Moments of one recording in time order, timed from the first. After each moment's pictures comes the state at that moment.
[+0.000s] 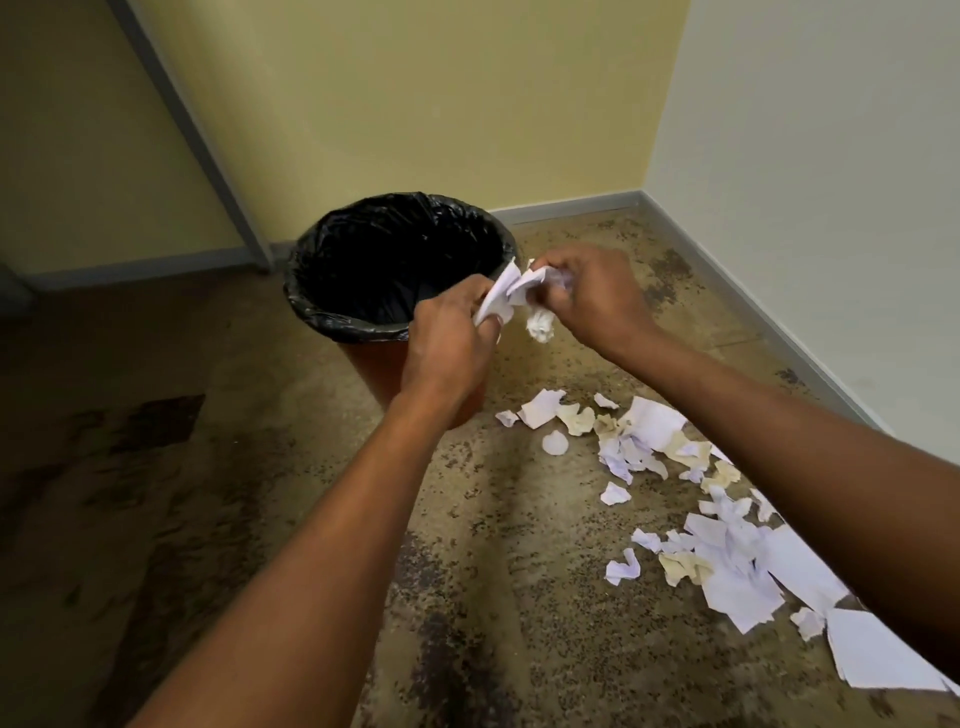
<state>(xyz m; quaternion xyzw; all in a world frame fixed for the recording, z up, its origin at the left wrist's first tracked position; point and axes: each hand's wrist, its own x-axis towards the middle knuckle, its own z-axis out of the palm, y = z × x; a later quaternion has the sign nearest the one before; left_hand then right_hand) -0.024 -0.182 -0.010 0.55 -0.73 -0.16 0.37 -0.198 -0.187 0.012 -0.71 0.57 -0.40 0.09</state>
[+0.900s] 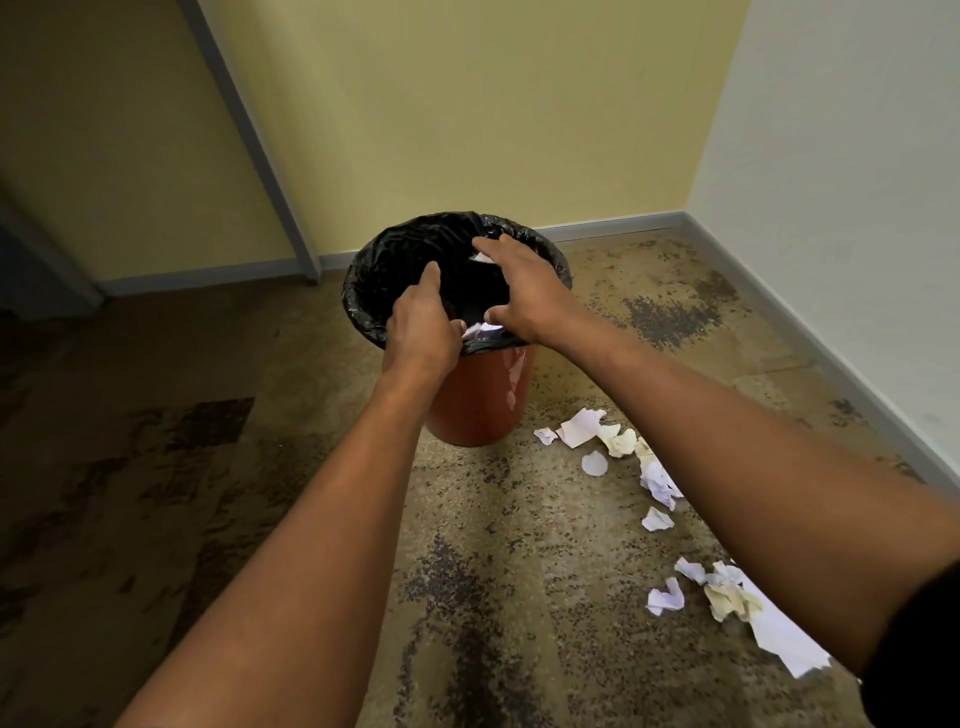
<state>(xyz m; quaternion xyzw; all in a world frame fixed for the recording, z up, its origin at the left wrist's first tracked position) 0.038 -0.217 0.011 0.68 -0.66 -0.14 0.28 -0.107 -0.255 0.012 -0.75 0.57 -0.28 0.18</state>
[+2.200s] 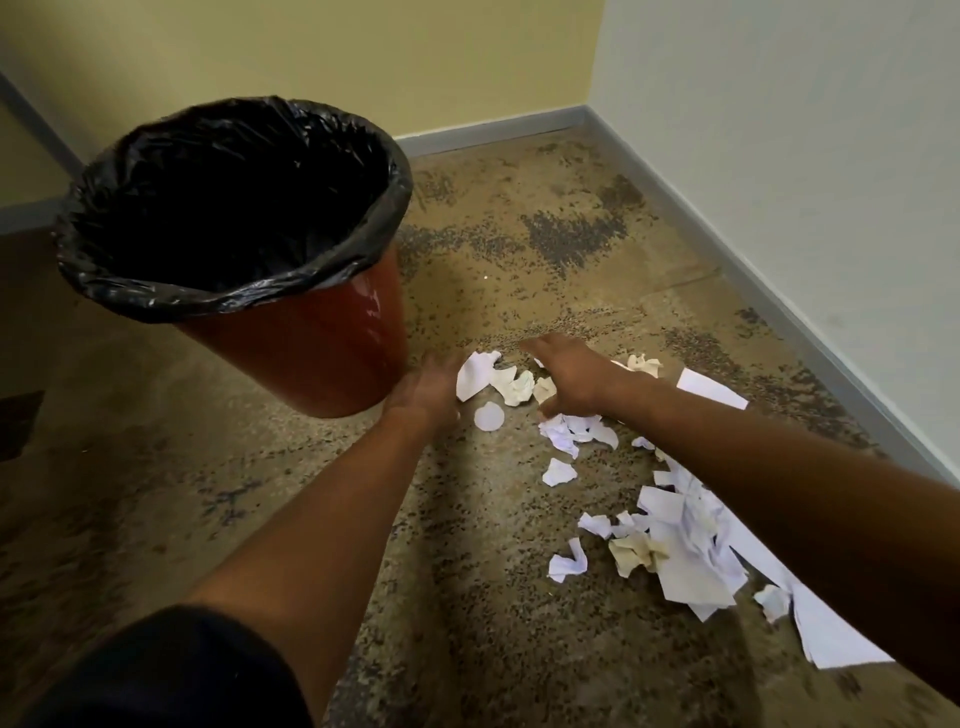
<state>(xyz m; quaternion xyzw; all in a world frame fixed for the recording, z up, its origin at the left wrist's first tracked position) -0.094 -0.252 -0.208 0.55 -0.82 -0.16 -0.09 -0.306 -0.214 -0.189 -0.73 0.66 0.04 0.20</state>
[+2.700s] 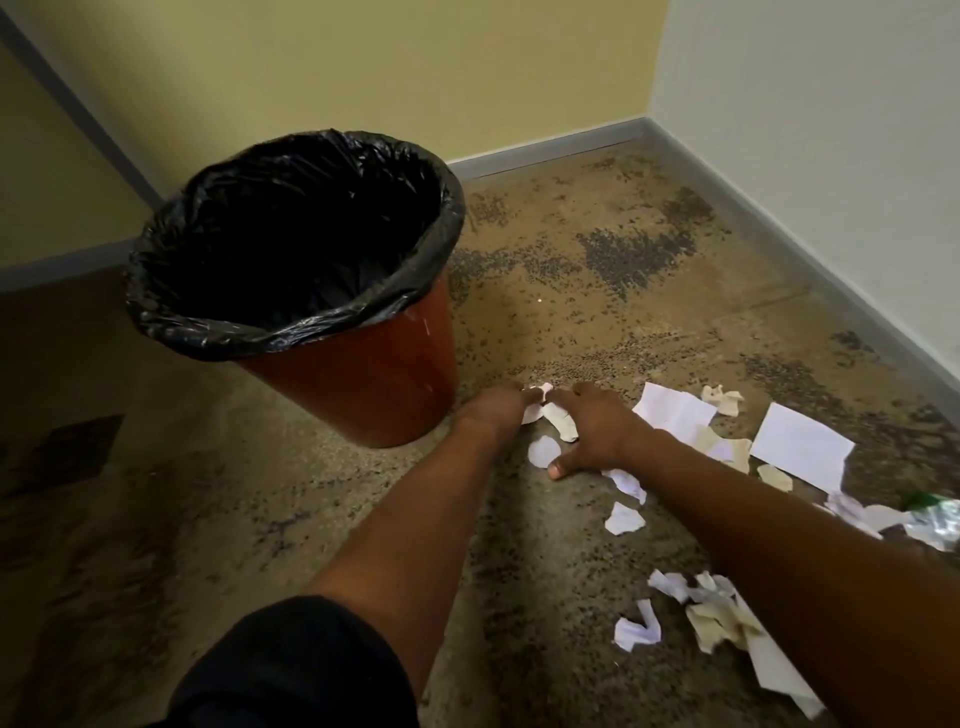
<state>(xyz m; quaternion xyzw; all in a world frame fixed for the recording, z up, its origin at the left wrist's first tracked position) -0.112 -0.292 -0.238 0.45 -0.87 -0.15 -0.13 -0.279 -0.231 -0.244 -0.70 0.67 0.00 0.25</state>
